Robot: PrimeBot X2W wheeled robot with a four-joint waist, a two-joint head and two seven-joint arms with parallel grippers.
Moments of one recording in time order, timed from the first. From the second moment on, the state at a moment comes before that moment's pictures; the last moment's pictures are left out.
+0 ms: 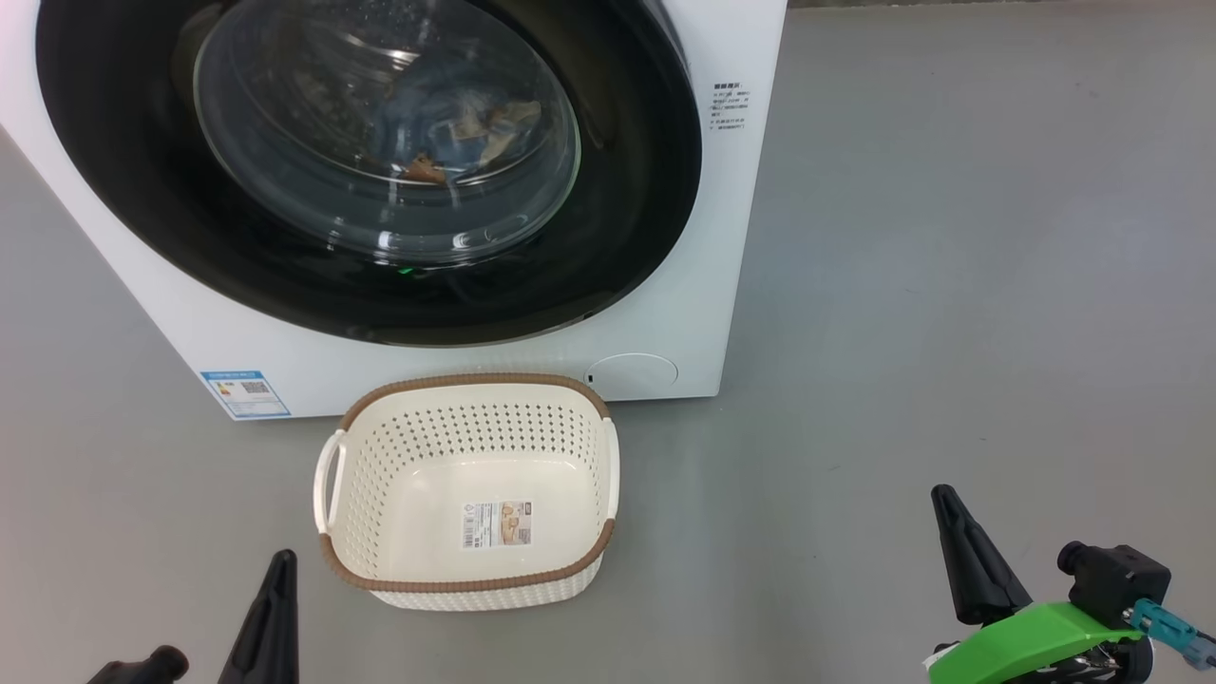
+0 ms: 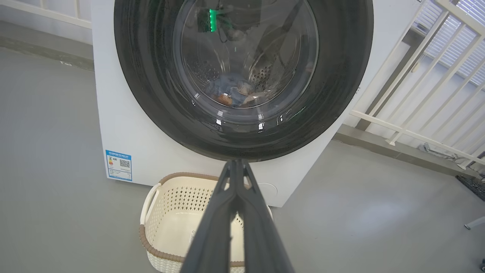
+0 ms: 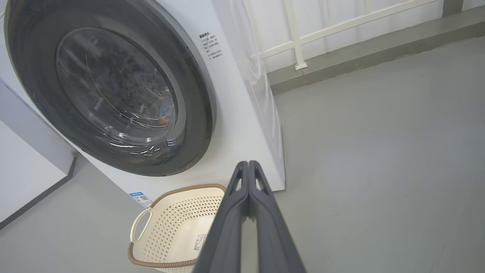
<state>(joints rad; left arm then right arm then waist) 0.06 0.12 -0.10 0.13 -0.52 -0.13 -0.21 -0.06 -0.09 0.01 0.26 0.46 0.13 -0.21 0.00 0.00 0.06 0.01</state>
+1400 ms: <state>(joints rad) 0.02 0.10 -0.05 0.18 -0.94 -0.13 -0.11 -0.06 -0.08 -0.04 0.27 0.89 0.13 -0.10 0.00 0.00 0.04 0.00</state>
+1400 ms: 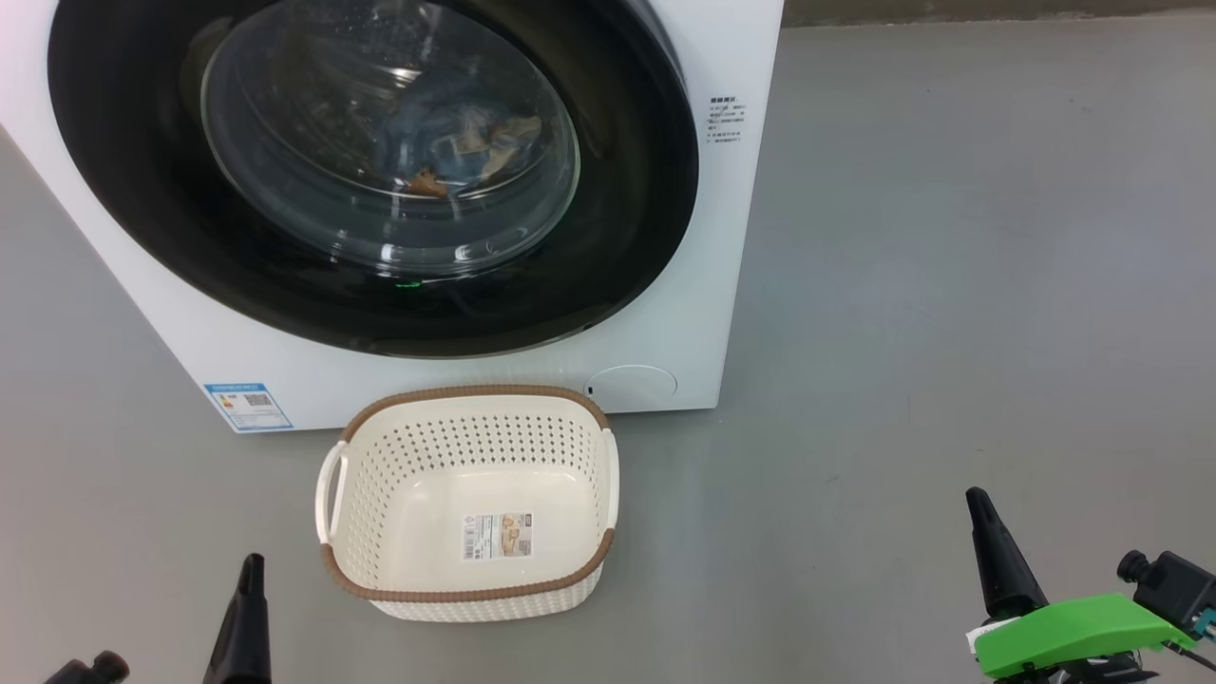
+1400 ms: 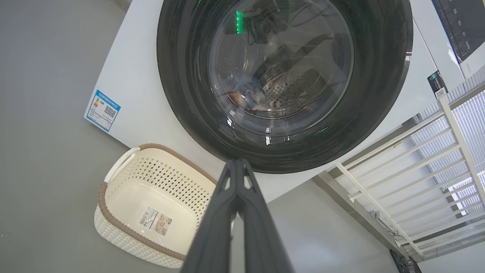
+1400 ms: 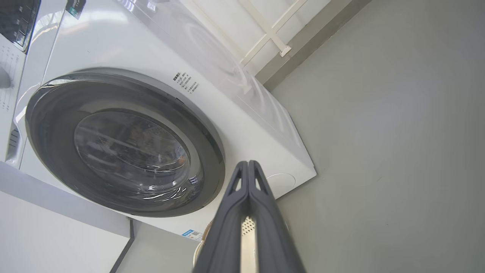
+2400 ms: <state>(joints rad) -0.01 0.09 -0.01 0.22 -1.24 -0.13 -0.03 -0.06 -0.07 -0.08 0.27 1.20 0.13 -0.01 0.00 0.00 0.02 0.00</state>
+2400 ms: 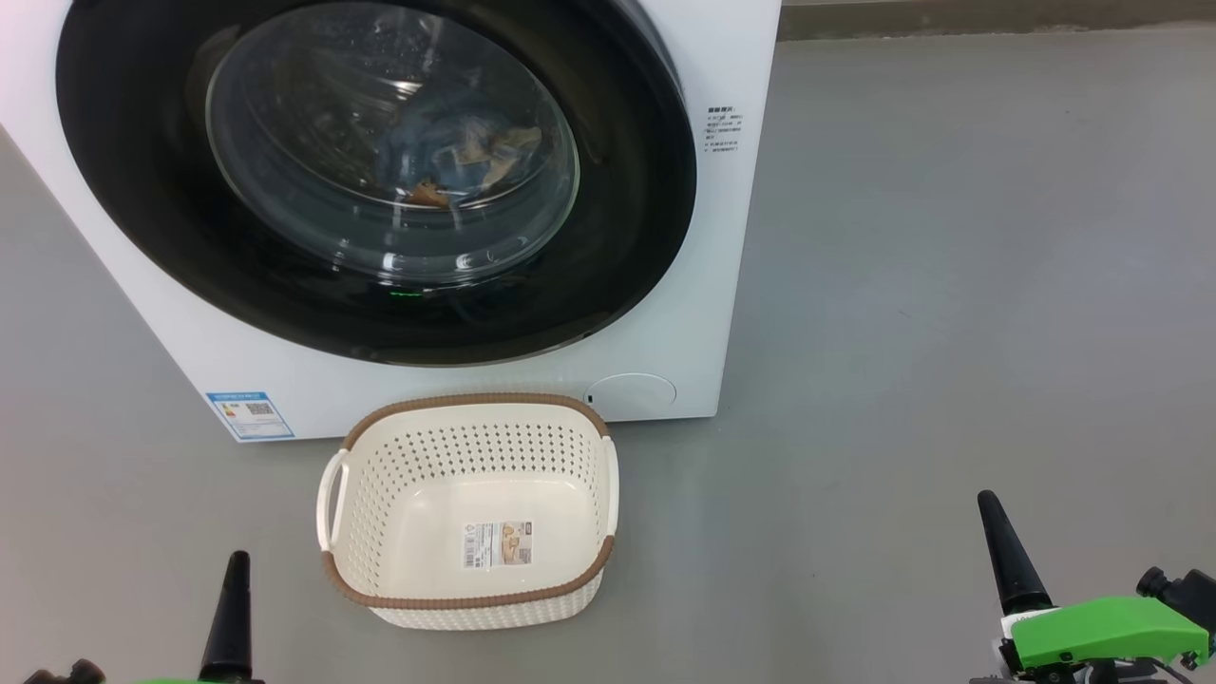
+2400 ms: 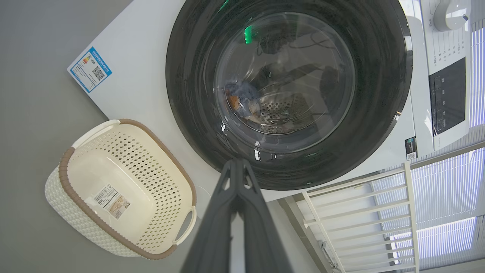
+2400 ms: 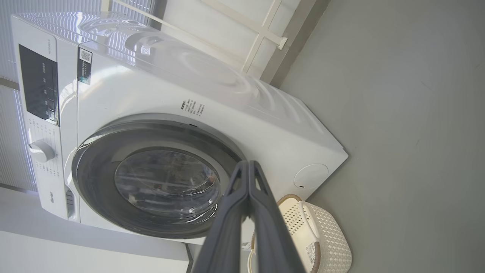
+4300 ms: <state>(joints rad) -0.07 0.06 0.06 0.26 -1.63 -0.13 0.09 -0.06 -0.05 -0.13 0.27 1.61 0.13 0.10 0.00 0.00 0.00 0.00</state>
